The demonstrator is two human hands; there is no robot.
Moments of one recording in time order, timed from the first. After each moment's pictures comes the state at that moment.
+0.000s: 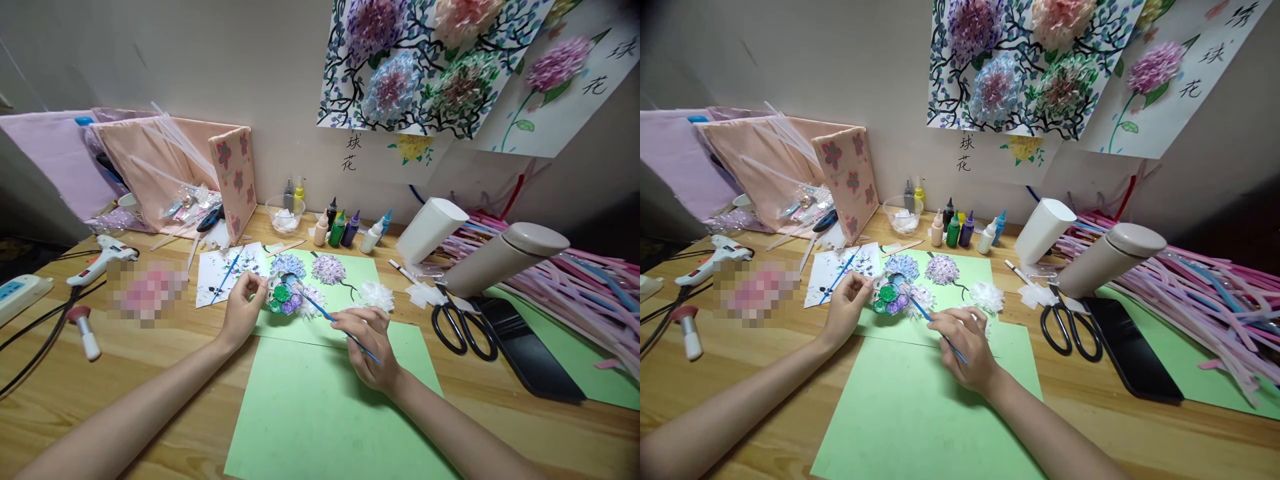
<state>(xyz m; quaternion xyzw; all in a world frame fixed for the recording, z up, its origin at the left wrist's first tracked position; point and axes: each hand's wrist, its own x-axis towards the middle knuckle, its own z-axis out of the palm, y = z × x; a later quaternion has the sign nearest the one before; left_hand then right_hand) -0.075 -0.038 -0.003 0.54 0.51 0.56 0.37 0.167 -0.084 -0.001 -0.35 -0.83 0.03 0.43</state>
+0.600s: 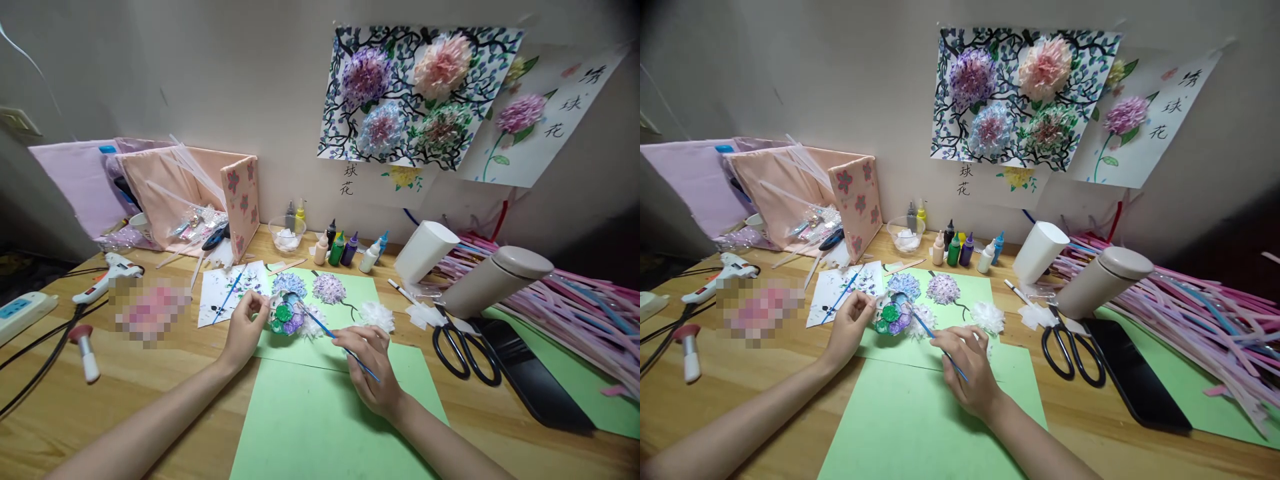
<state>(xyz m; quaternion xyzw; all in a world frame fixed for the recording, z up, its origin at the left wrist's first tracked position) -0.076 -0.040 -0.002 0.54 0.52 0.55 0.36 0.166 -0.083 0.000 -0.37 -0.83 0.01 0.41</state>
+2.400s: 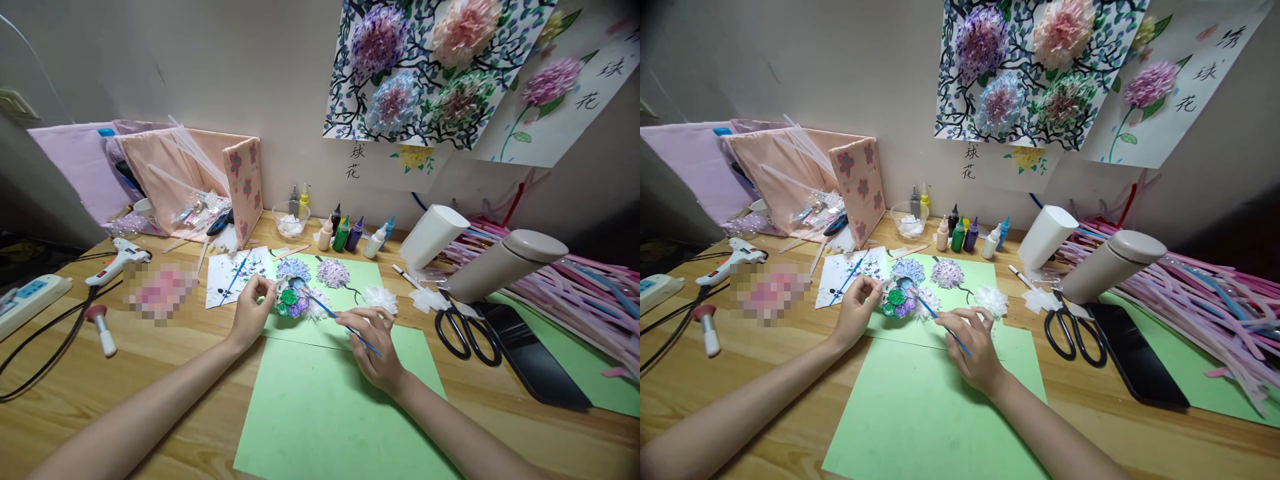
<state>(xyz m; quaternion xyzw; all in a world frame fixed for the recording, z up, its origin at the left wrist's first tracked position) -0.074 -0.042 0.001 0.58 0.50 0.55 0.34 0.167 -0.082 -0.002 -0.37 -0.84 0.02 0.40</state>
